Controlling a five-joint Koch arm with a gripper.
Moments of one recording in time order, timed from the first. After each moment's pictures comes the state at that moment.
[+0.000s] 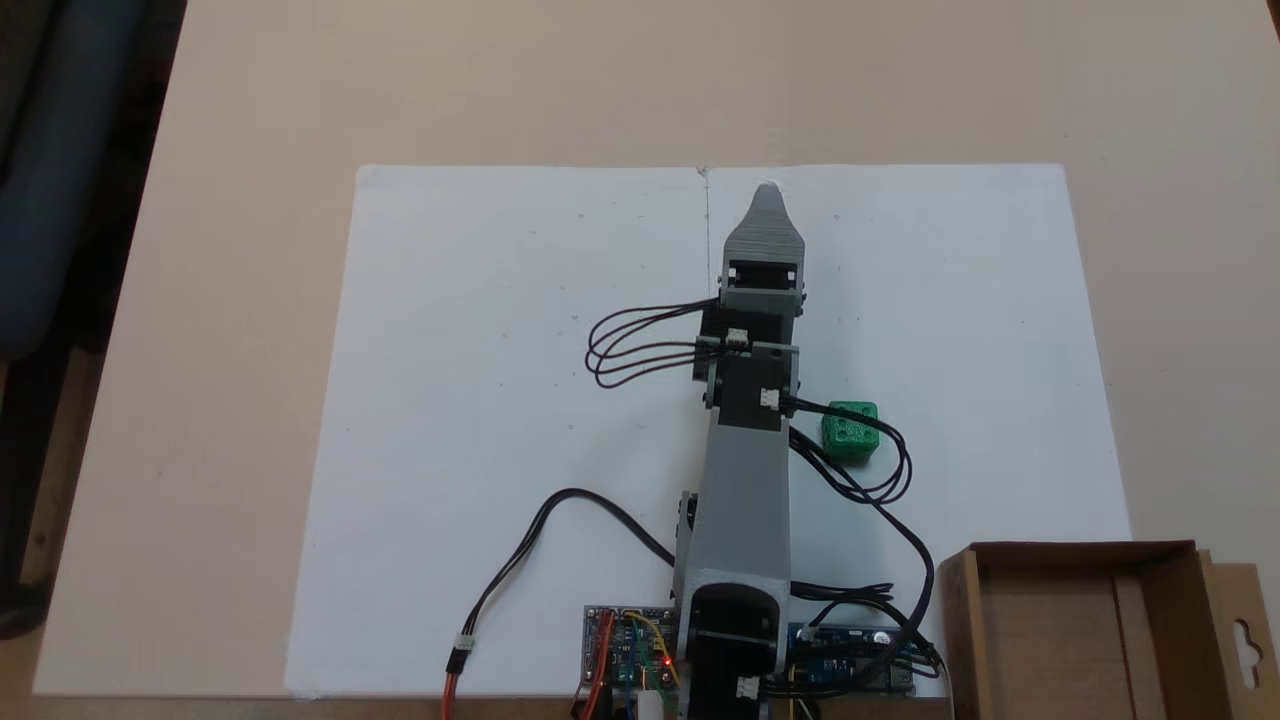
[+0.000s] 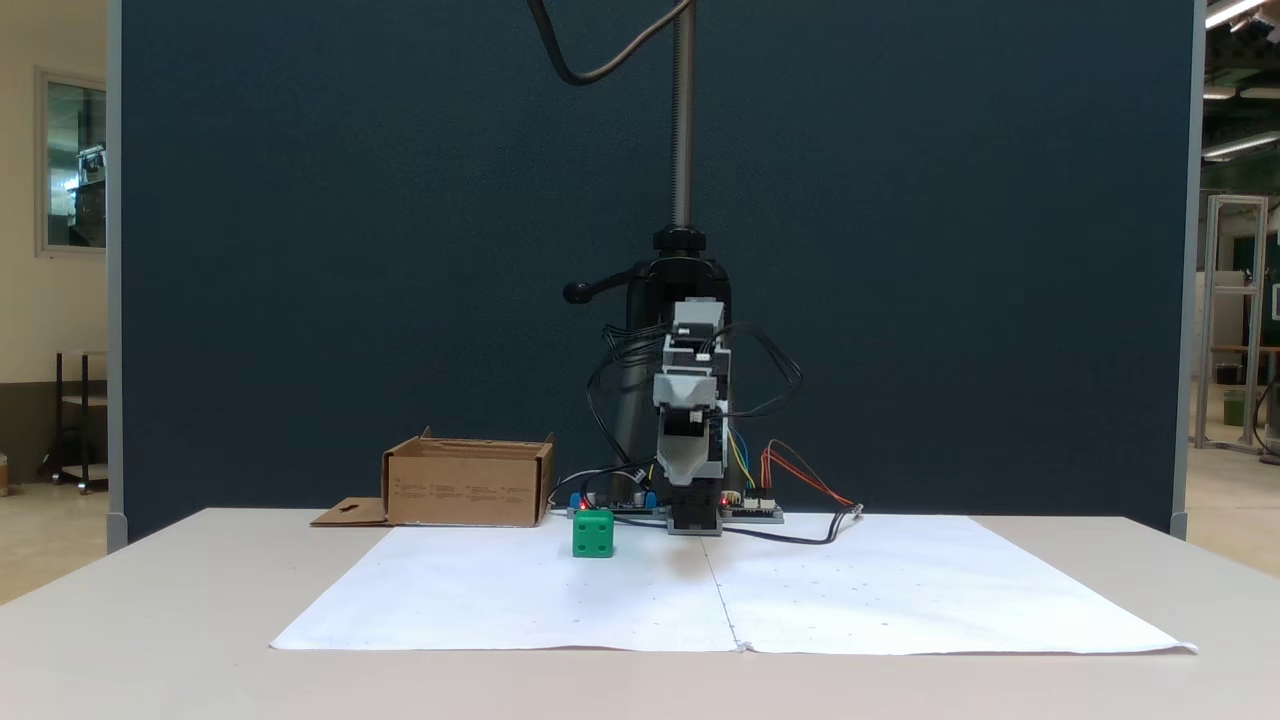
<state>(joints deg) 6.2 129.3 141.8 -8.0 -3.3</state>
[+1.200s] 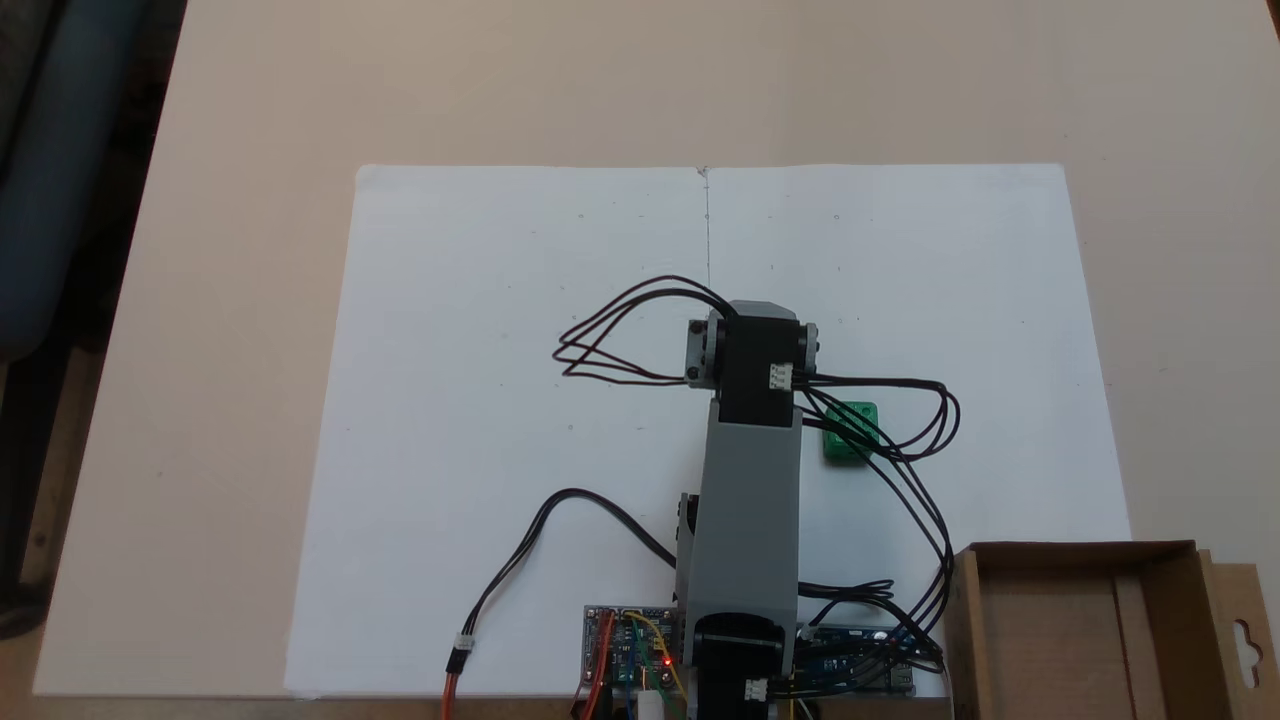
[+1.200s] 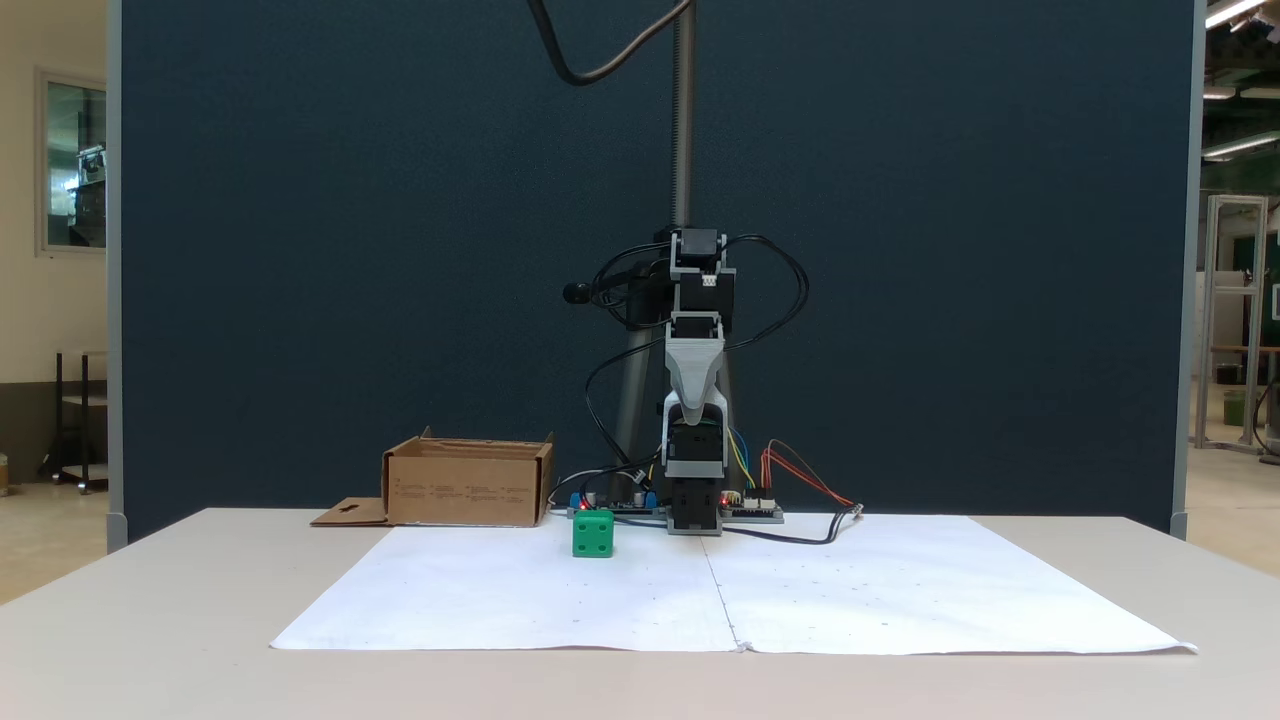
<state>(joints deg) 4.0 129.3 104.6 75.1 -4.7</state>
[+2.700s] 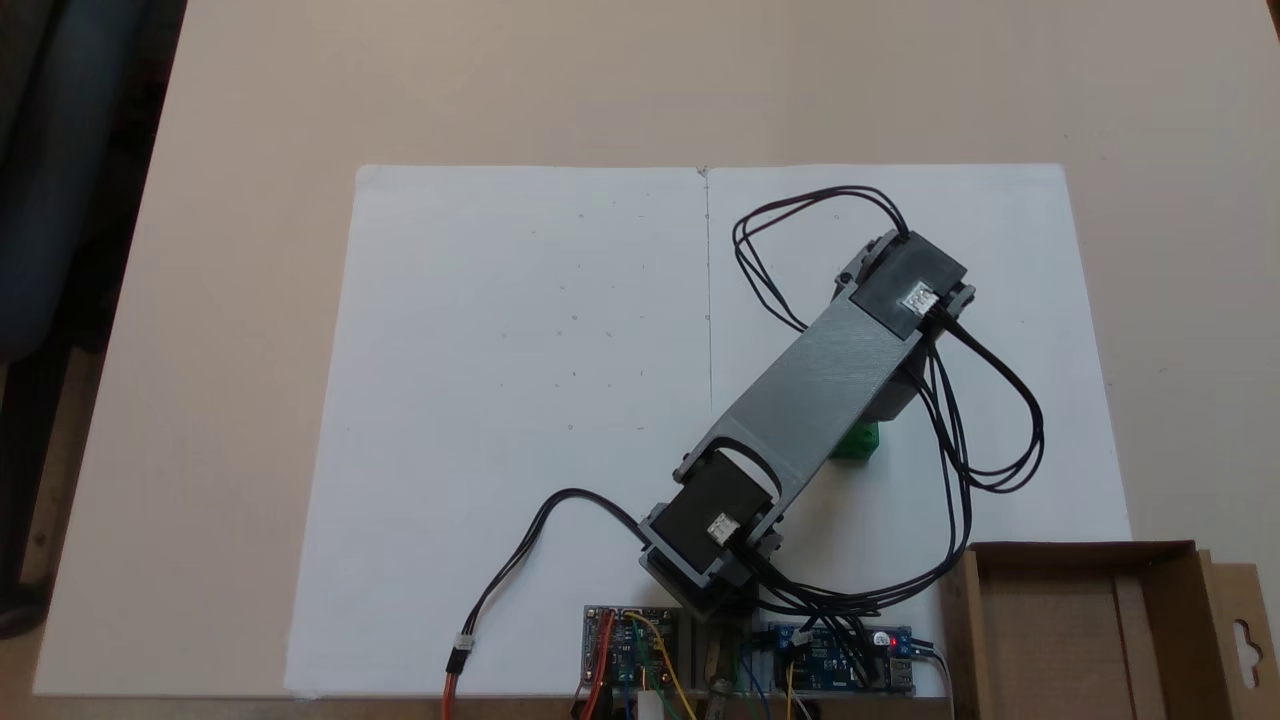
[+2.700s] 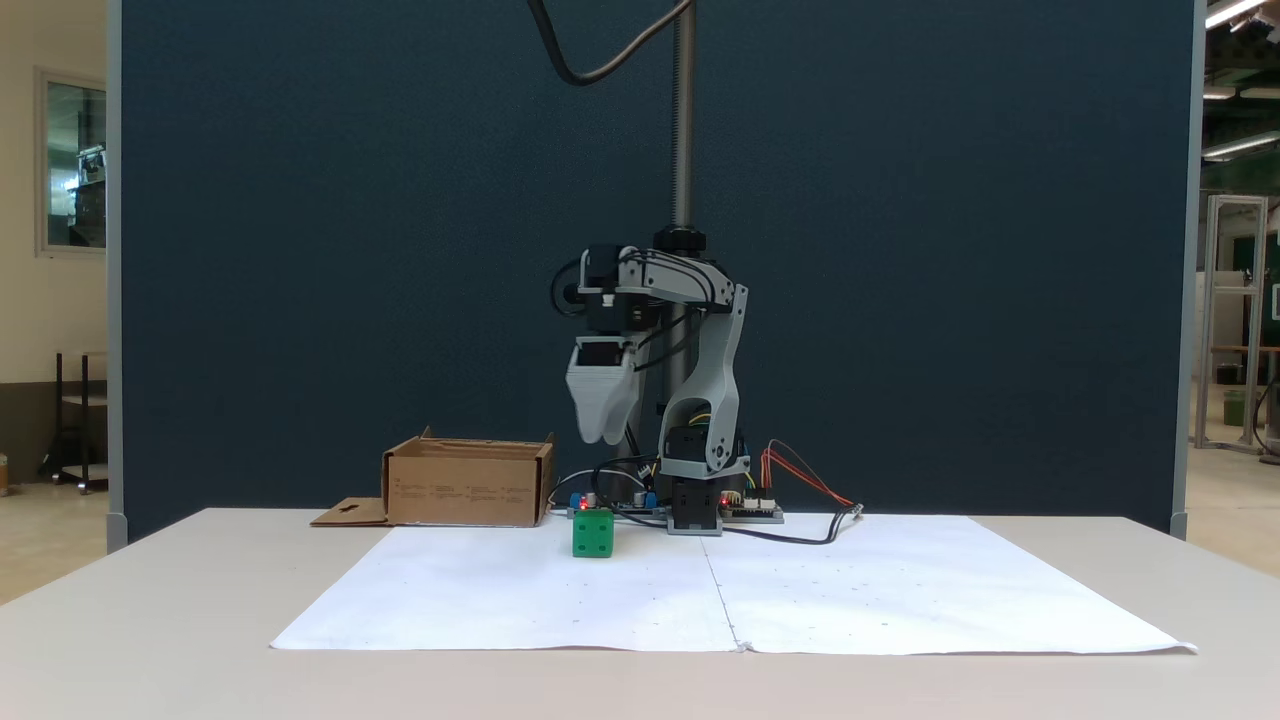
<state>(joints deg) 43.1 103.0 95.8 68.7 -30.1</state>
